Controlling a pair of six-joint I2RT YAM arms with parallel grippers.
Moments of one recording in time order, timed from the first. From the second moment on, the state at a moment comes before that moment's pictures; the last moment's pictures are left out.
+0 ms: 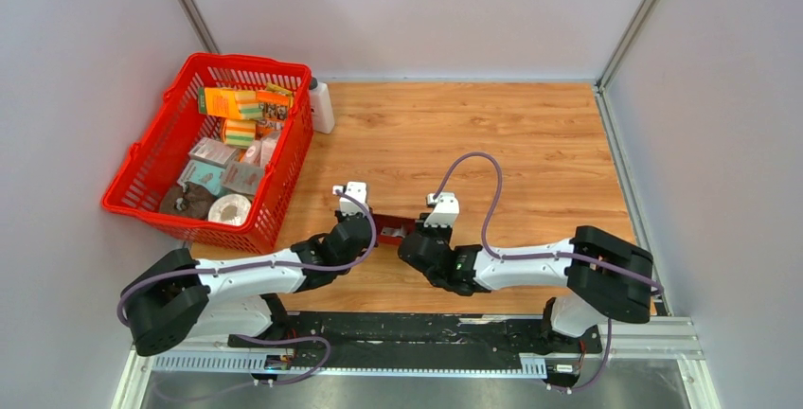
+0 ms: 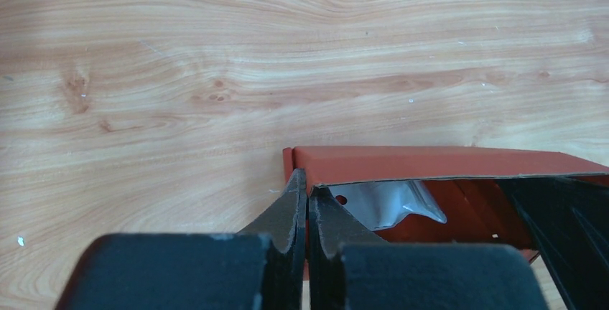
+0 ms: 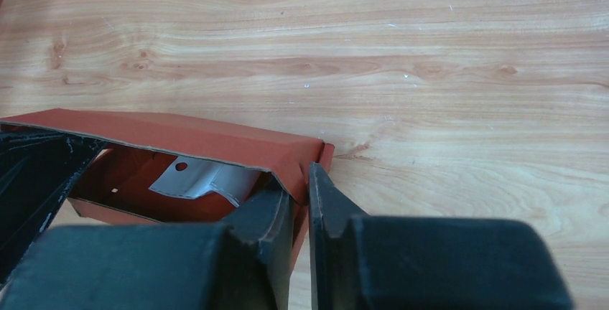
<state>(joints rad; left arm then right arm) -0.99 1.17 0.41 0.22 -0.63 -0.54 1.23 1.53 0.70 0.06 0.91 0.90</state>
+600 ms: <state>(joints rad) -1.02 1.16 0.35 0.29 -0.68 -0.55 1.31 1.34 0.68 -0.07 0.72 0.91</state>
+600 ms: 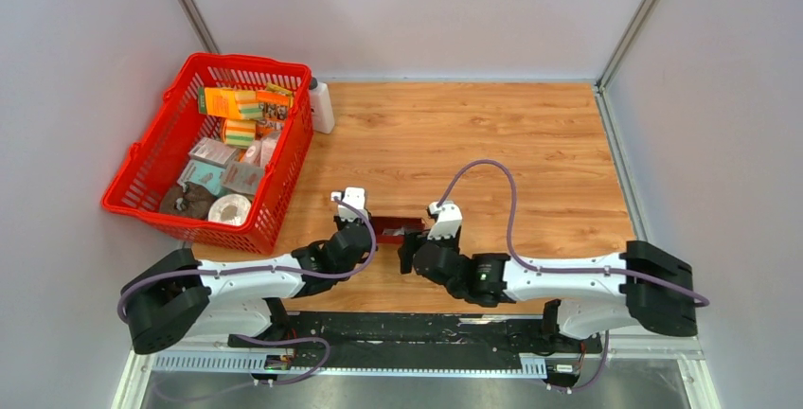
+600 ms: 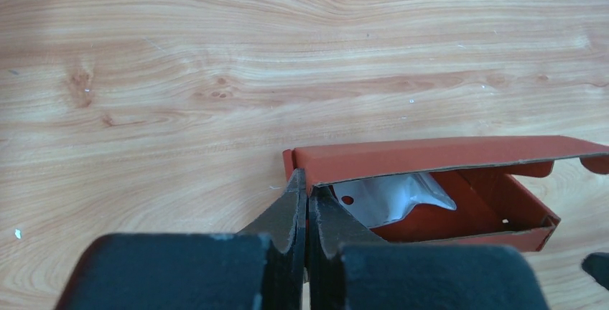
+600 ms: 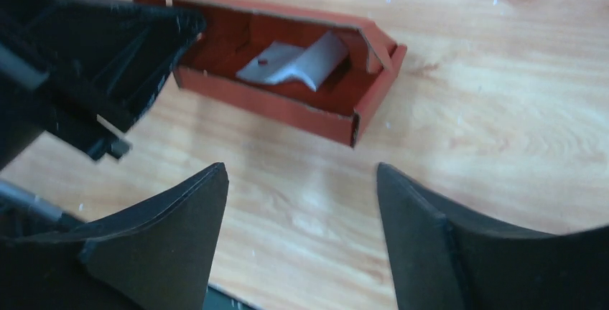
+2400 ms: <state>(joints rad) -1.20 1.08 0.21 0.24 -0.77 -0.69 0.78 1.37 0.56 0.09 -0.16 1.20</state>
